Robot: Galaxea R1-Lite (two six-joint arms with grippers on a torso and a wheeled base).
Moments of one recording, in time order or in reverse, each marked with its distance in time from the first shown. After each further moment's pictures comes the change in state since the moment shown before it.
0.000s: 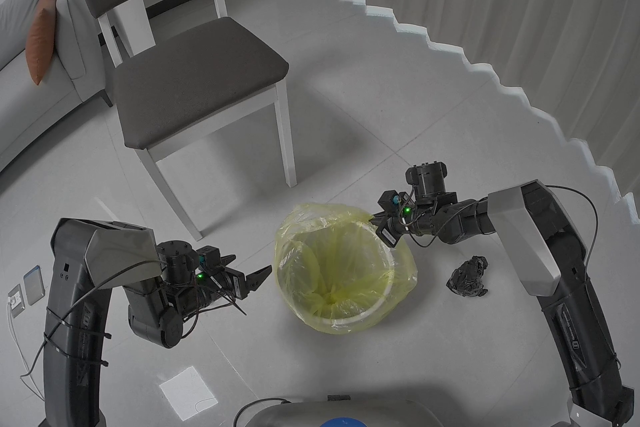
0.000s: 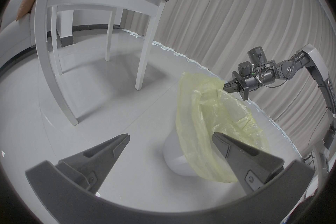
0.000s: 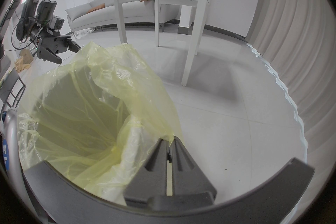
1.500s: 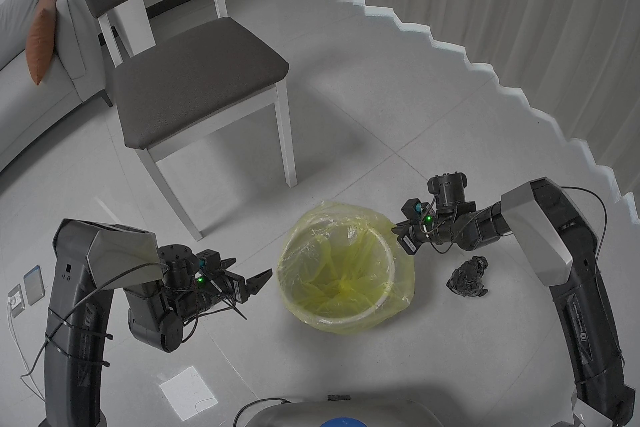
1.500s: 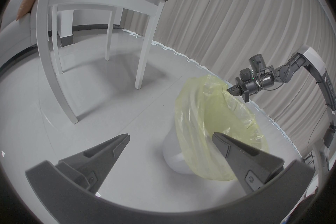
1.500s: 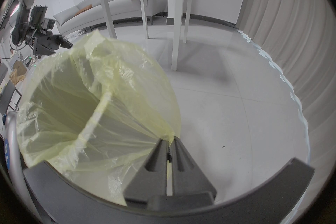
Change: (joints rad) left arm -0.004 0.008 0.028 -0.037 0.000 0.001; right arm -0.080 -0.014 0.164 -0.094 0.001 0.047
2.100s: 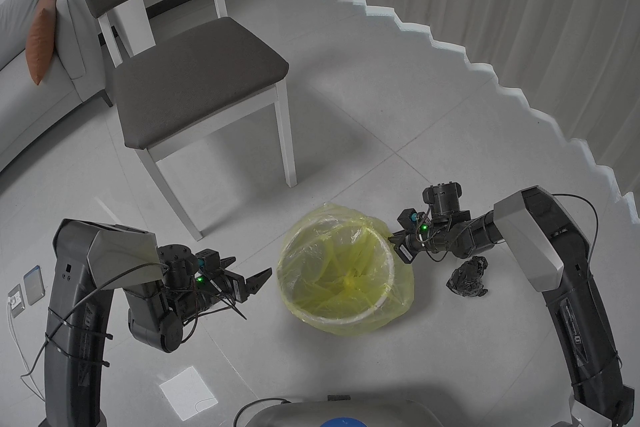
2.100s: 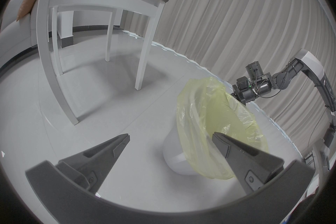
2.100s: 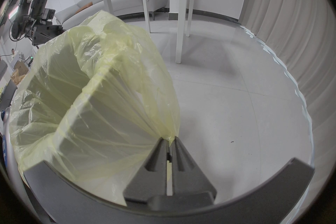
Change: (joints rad) left arm 0.002 0.002 0.001 -0.016 0.000 0.000; right arm 0.010 0.033 -0.009 0.000 0.000 -0.001
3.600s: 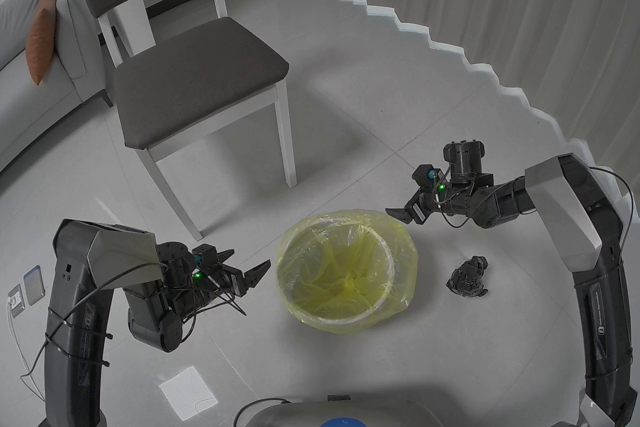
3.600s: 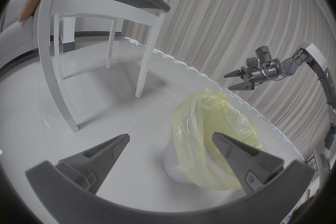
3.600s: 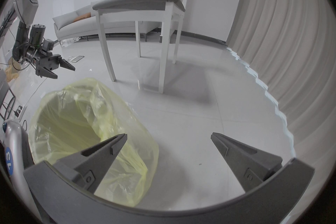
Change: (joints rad) left arm 0.004 0.005 -0.003 -0.066 0.002 -0.026; right arm -0.043 -0.197 0.091 -0.066 0.001 0.015
